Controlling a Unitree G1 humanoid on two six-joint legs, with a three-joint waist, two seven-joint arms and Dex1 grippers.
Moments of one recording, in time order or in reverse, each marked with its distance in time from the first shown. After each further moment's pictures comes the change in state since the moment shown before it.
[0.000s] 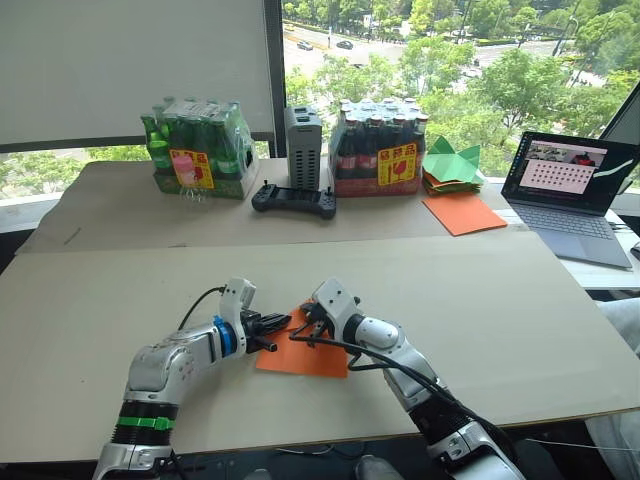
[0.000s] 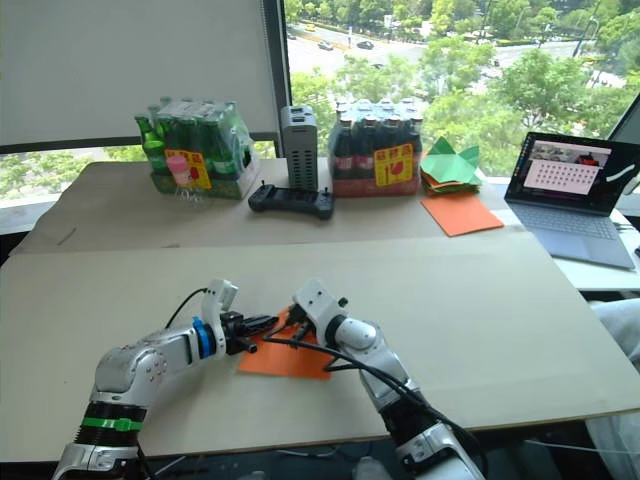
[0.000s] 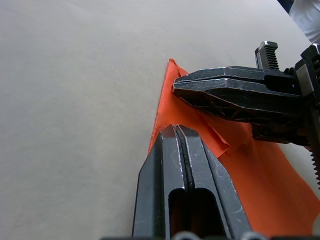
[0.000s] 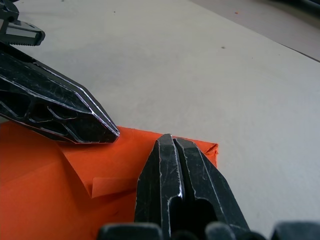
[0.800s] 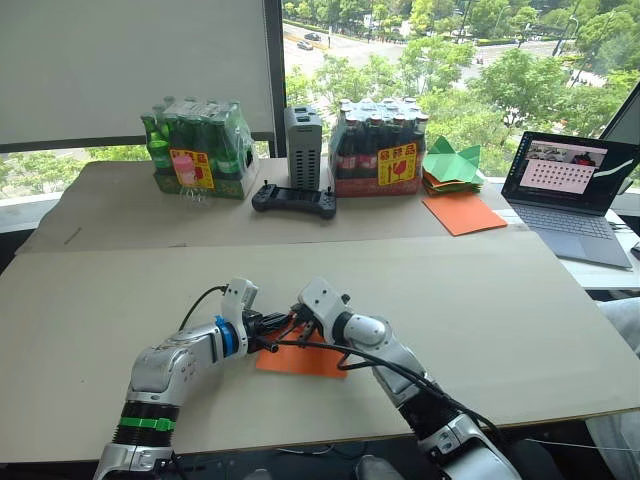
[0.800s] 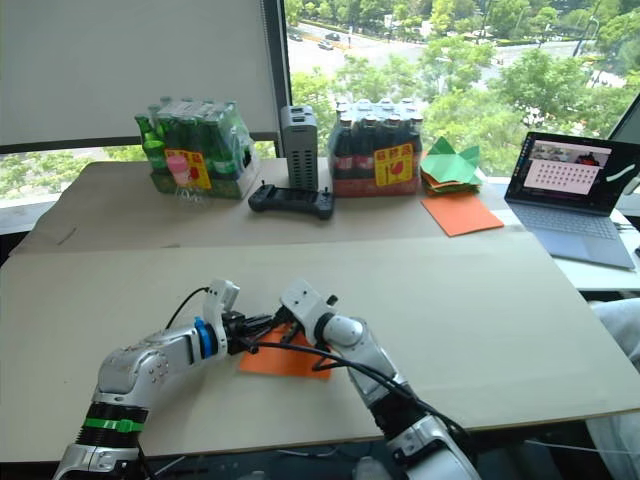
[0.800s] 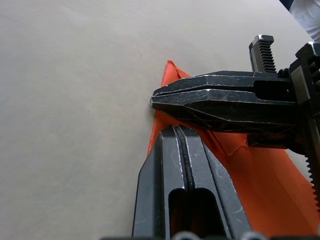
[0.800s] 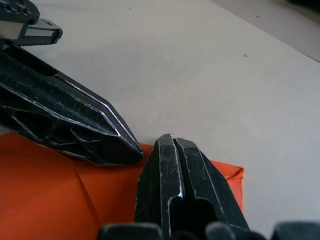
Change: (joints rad) left arm 0.002 -0.001 -0.011 0.000 0.009 -0.020 0.003; right arm -0.057 0.035 0.043 0.031 -0.063 0.055 -0.006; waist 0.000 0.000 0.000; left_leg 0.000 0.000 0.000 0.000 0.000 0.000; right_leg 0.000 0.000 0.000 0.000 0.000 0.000
